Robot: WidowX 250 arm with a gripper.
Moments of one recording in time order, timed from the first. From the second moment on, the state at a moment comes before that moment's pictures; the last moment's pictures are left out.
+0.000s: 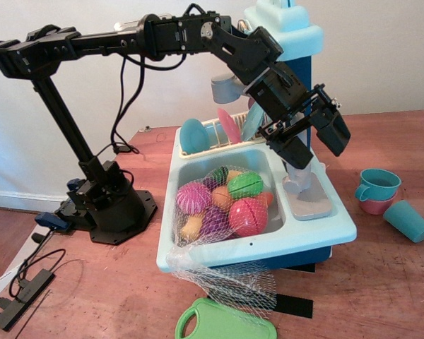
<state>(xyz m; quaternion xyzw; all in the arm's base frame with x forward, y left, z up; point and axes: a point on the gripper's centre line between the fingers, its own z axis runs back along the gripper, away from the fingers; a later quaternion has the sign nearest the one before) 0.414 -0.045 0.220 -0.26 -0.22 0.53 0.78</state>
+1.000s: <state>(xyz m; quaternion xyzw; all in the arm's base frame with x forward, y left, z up) 0.429 -0.046 0.194 -0.24 -0.19 0.53 0.79</state>
